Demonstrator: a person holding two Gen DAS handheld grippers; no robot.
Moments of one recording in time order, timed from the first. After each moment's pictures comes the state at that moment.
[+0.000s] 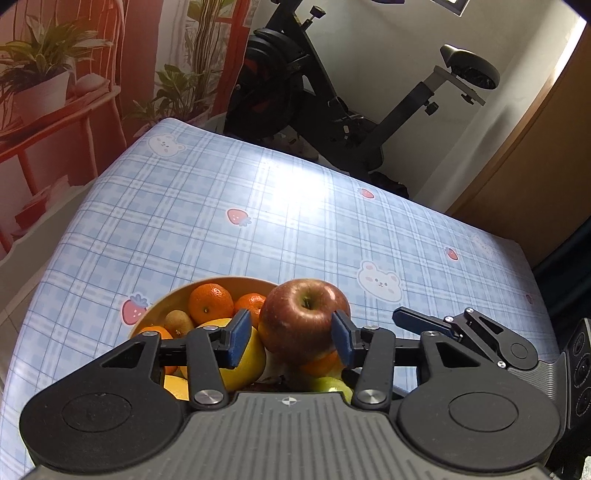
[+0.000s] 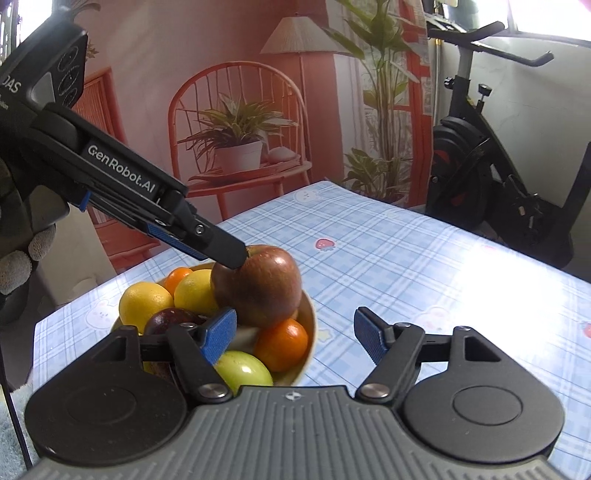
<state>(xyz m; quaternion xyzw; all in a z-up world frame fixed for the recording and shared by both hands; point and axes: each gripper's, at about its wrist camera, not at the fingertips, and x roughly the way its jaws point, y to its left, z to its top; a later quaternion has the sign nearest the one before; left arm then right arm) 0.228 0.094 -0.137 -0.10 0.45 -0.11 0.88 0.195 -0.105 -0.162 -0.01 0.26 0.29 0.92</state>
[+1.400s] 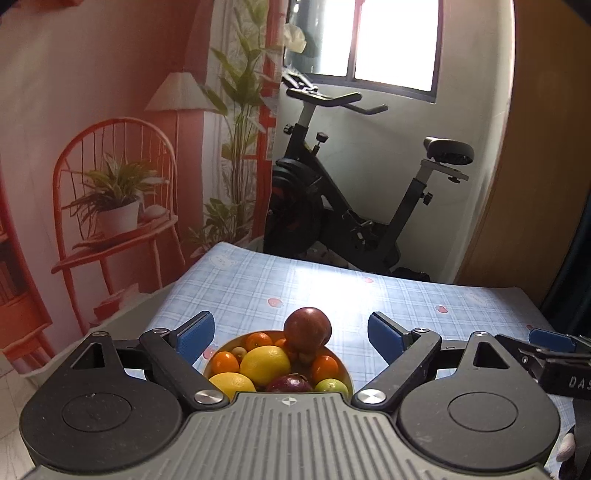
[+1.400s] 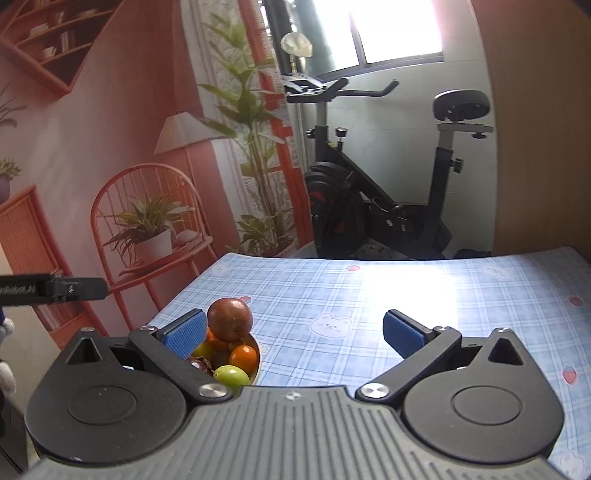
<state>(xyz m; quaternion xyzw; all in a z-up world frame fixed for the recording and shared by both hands) 0.066 0.066 -0.043 -0.01 0.25 -0.04 0.97 0.044 -0.172 -0.054 0.12 0.22 0.08 0.96</state>
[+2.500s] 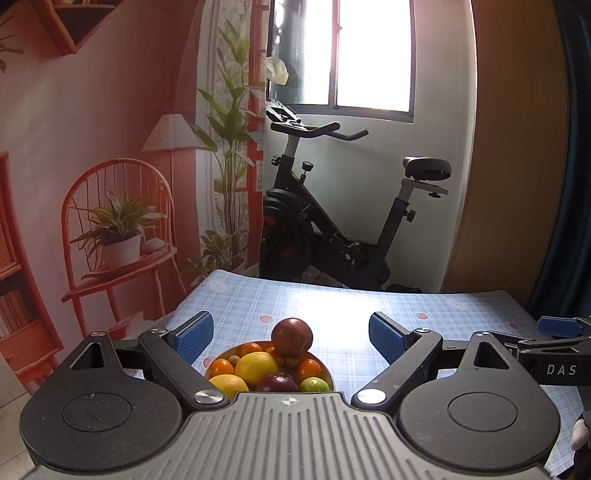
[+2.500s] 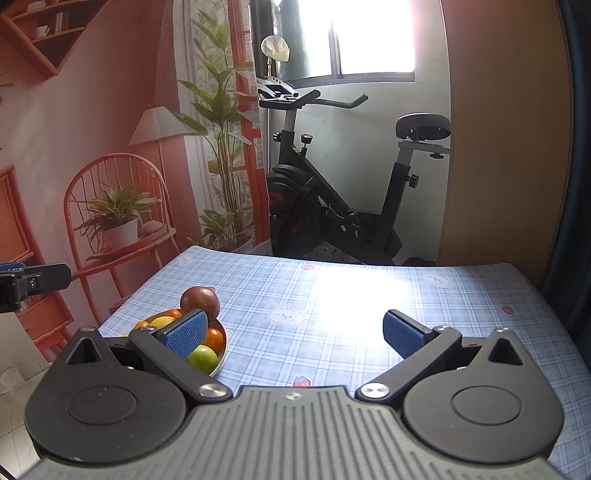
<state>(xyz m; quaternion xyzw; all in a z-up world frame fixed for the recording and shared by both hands) 0.010 0.045 -0.022 0.01 0.21 -0.04 0.98 -0.003 -0.159 -0.028 0.06 0.23 0.02 0.97</state>
